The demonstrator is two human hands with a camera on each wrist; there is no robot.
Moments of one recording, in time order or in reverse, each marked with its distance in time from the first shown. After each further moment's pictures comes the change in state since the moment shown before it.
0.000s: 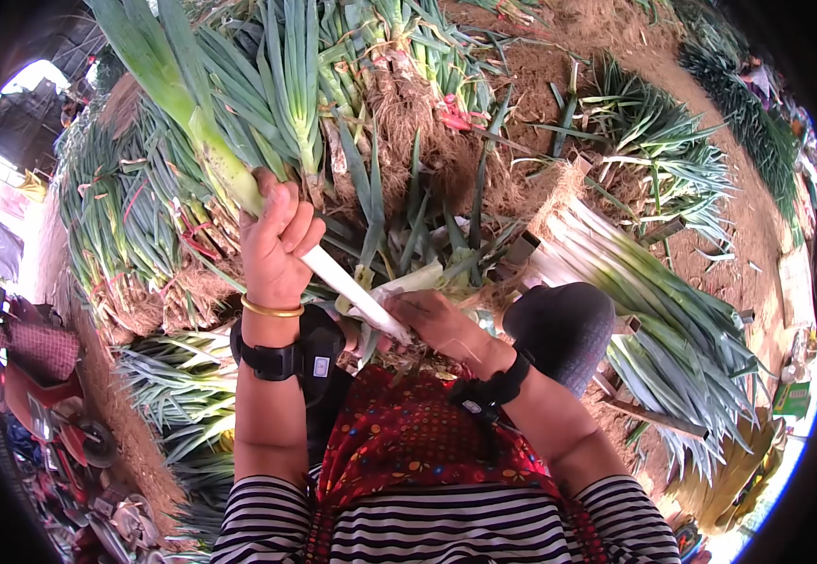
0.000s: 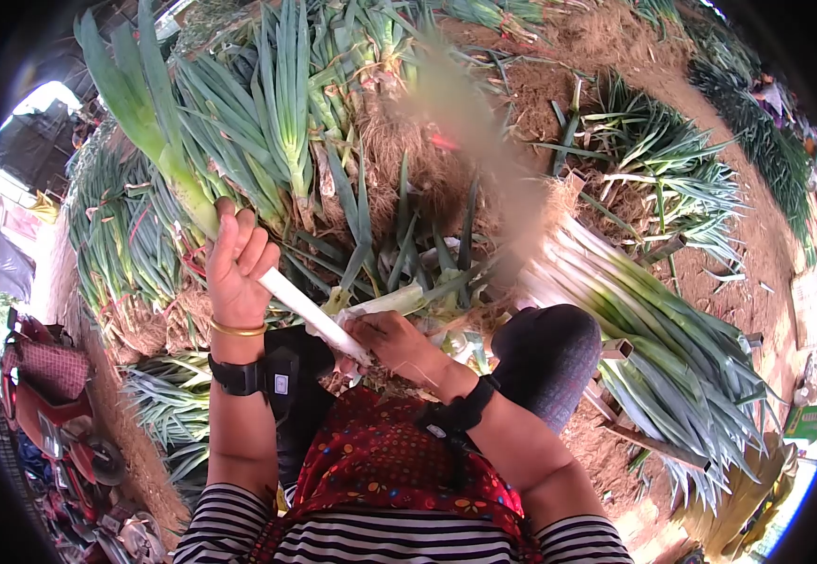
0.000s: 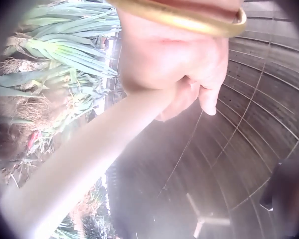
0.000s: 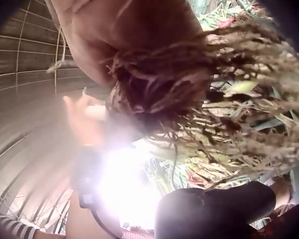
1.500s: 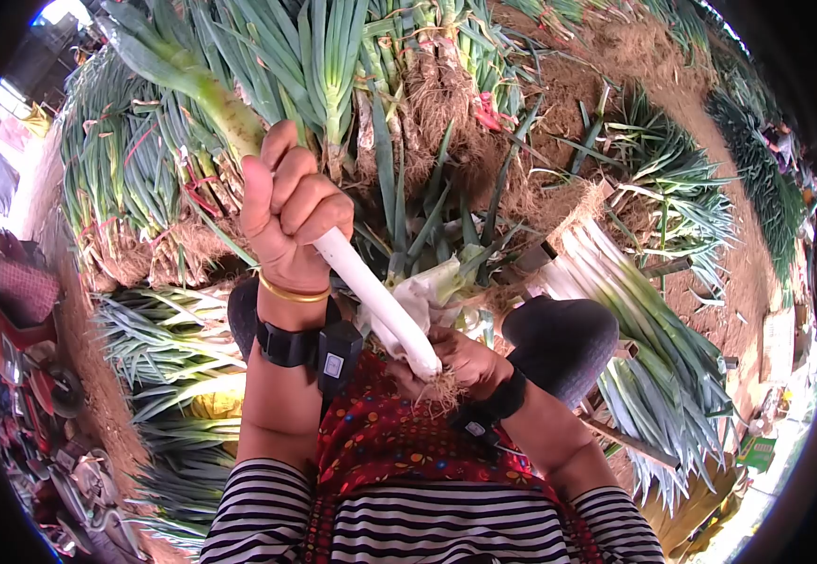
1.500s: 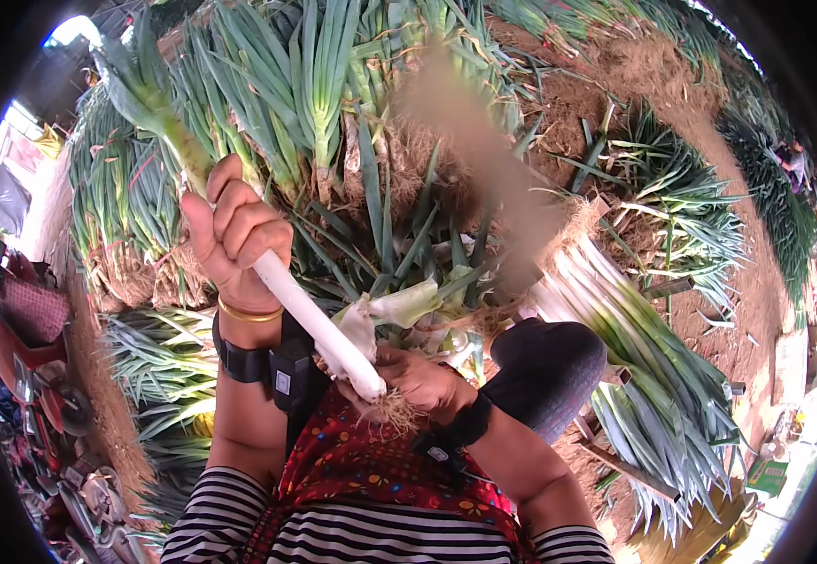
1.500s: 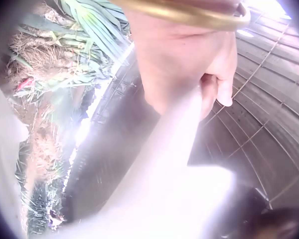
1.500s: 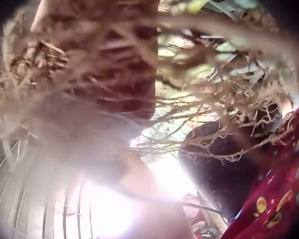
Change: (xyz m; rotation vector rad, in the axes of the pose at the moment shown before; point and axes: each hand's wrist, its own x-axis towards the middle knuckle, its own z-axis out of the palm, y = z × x) left_hand -0.002 0.011 0.002 -0.796 -0.413 -0.009; right_hand -0.028 0.015 0.027 1.034 -0.235 0.368
